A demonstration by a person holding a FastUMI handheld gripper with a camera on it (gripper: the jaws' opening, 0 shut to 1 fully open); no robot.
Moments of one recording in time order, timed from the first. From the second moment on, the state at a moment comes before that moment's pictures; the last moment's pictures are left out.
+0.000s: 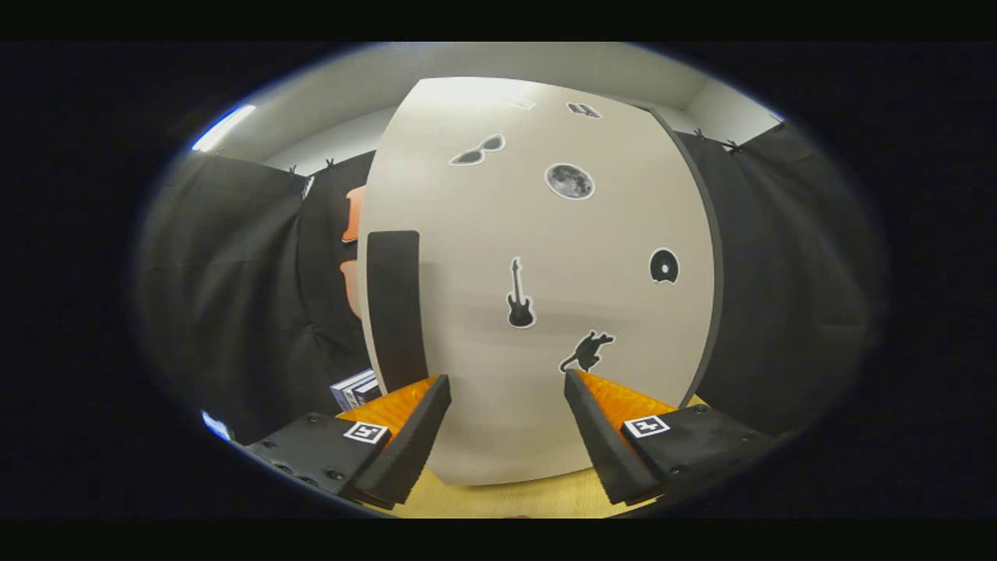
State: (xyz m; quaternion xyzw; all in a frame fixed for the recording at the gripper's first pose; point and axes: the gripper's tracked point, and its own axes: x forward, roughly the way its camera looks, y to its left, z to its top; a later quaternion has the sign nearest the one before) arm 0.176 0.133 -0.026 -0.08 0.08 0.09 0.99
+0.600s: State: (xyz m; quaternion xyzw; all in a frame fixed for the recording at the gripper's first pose) arm 0.212 0.131 -0.036 -0.07 0.10 0.06 0.99
